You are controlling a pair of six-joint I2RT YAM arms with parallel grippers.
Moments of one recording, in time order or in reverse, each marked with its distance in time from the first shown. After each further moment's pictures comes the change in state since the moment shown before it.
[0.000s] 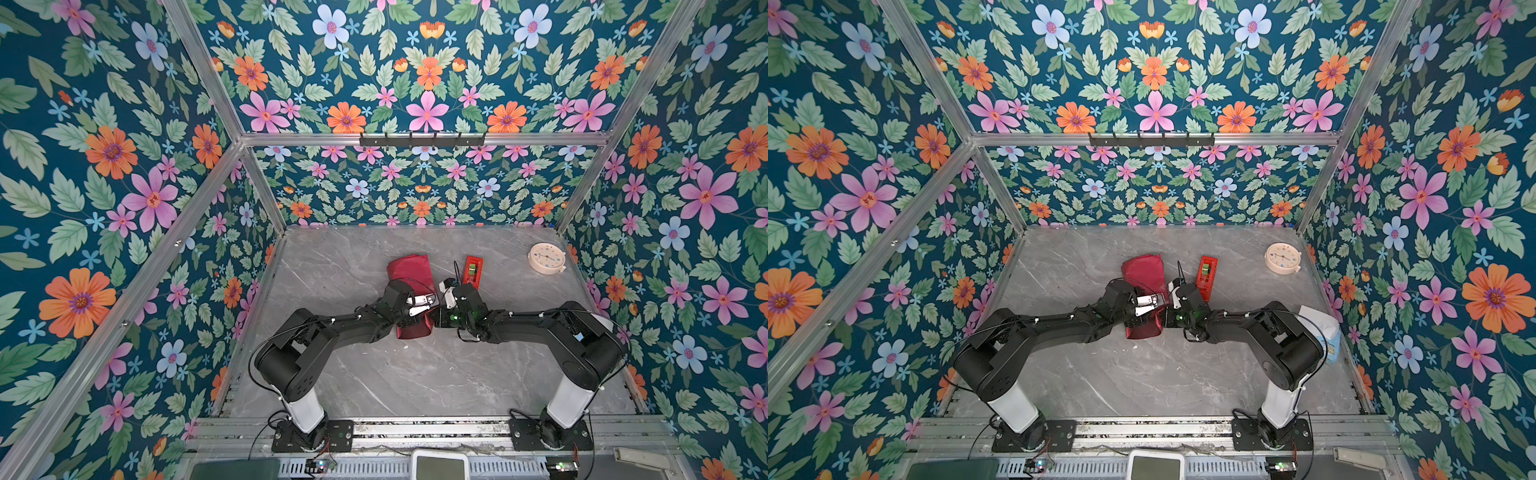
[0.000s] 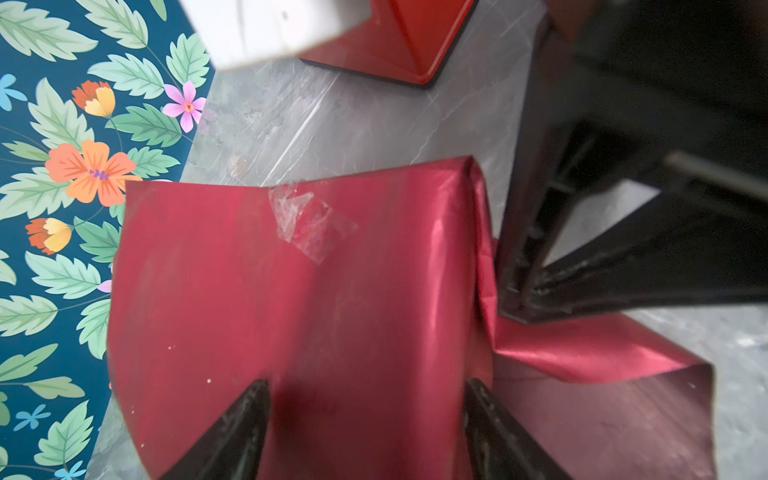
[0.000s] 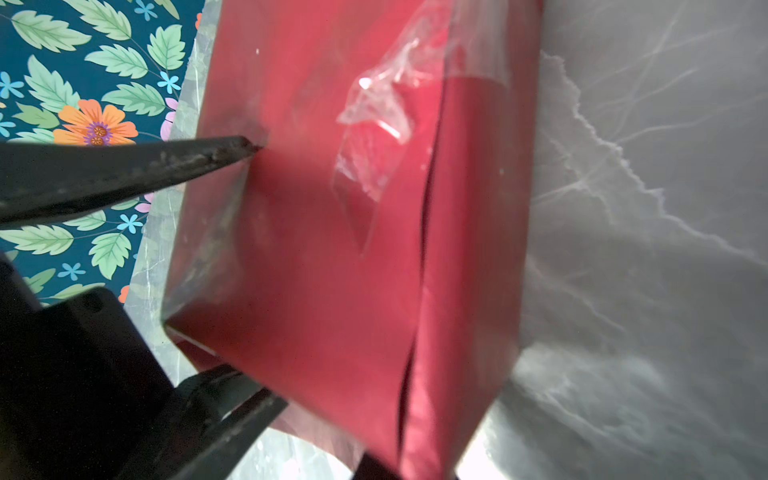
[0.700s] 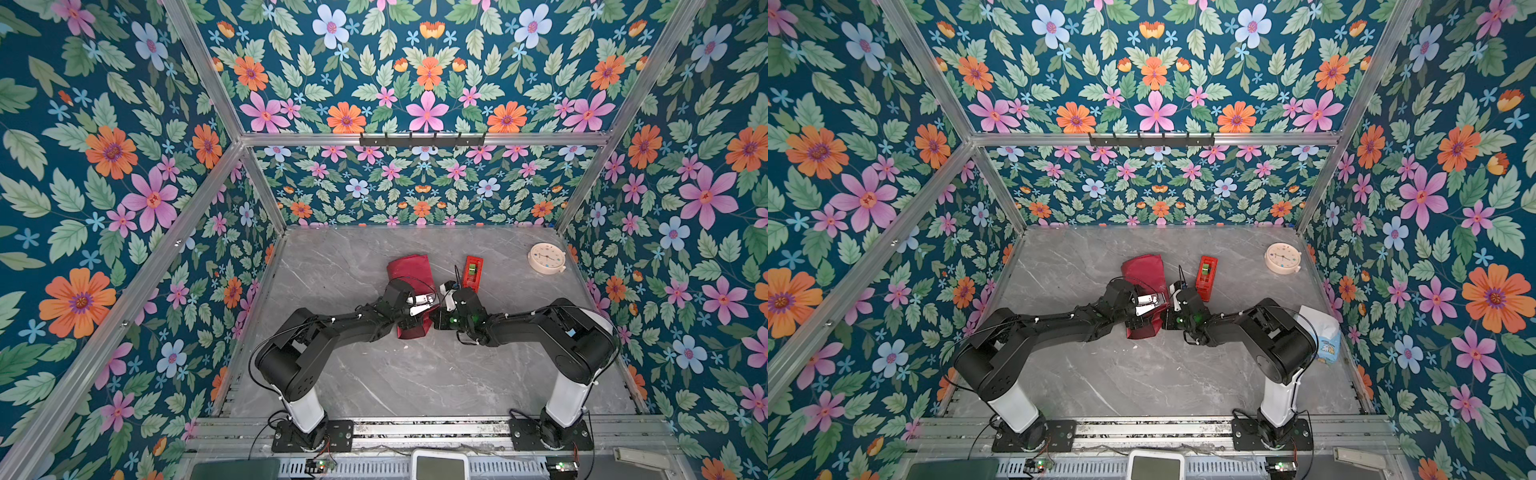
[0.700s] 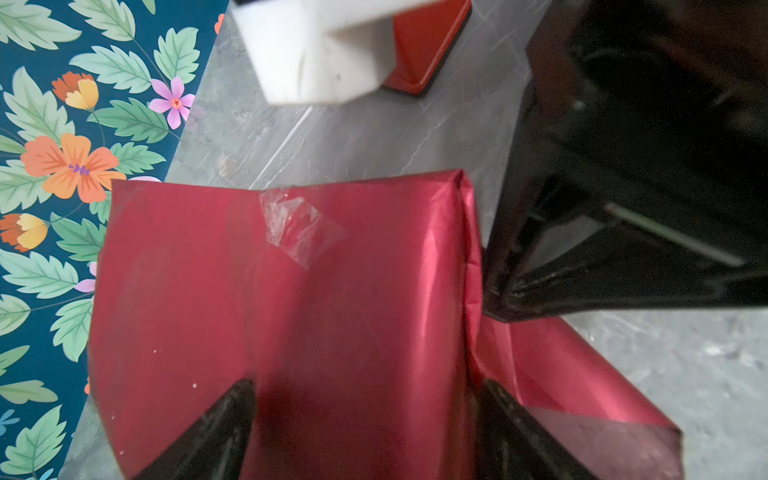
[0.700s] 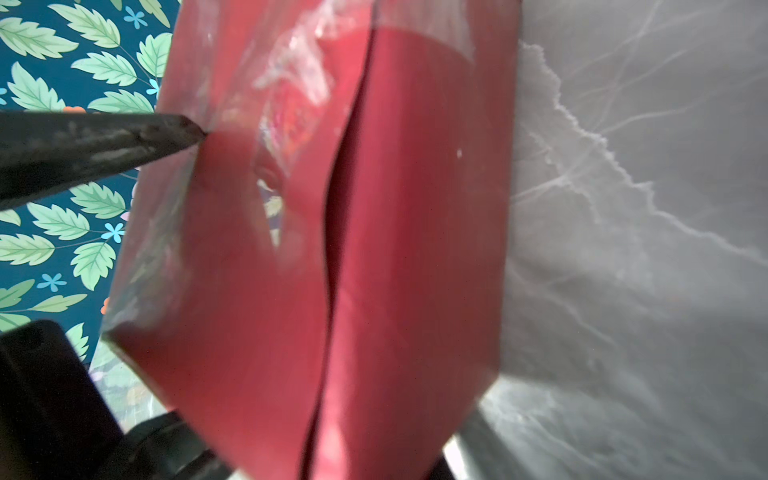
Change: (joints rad) left arm 0.000 0.000 0.013 -0.024 0.034 -0.046; right arm 0.001 0.053 -0.031 0.099 0.022 0.006
